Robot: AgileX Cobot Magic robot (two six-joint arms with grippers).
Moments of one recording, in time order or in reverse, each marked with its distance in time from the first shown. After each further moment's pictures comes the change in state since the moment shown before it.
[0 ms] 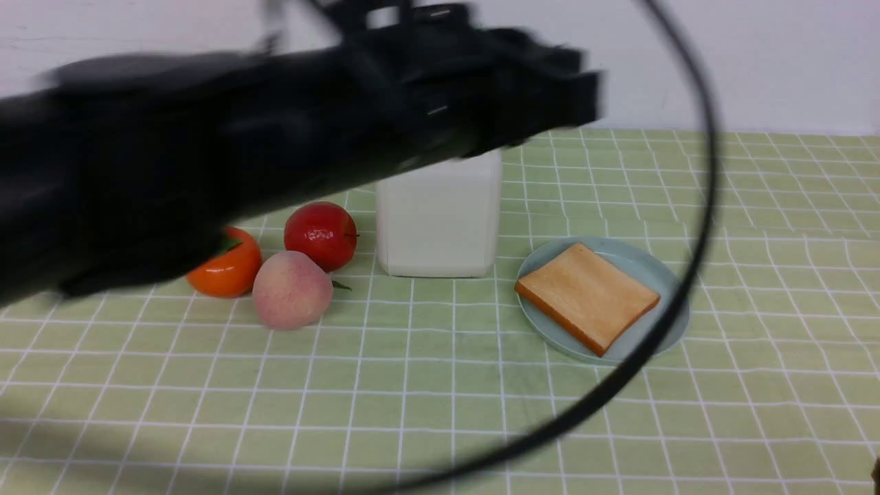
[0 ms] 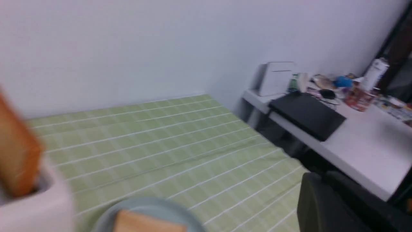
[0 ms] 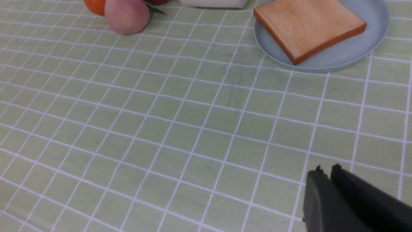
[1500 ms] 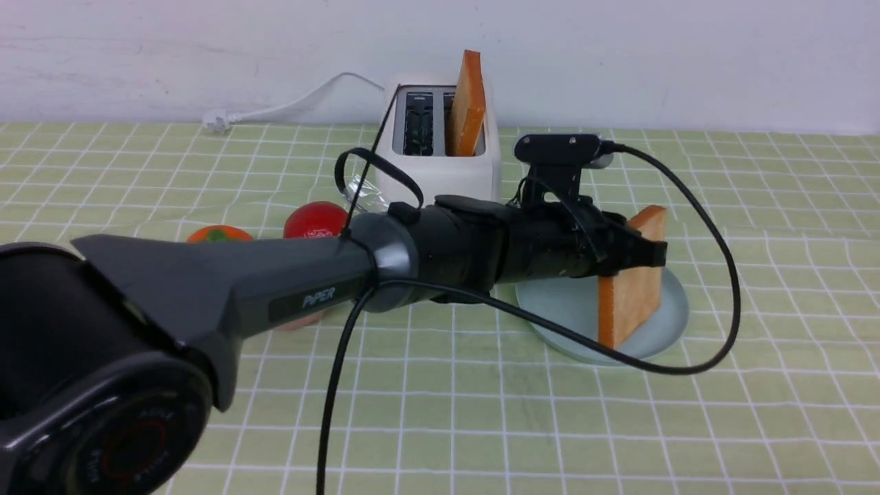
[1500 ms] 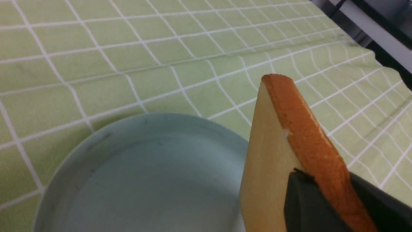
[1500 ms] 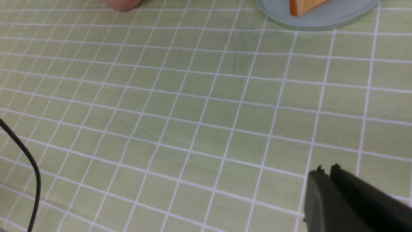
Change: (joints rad) right arm 0.000 -0.118 0.052 -0.029 0.103 0.118; left arm 0.001 0.904 -0.597 0.002 0.094 -0.041
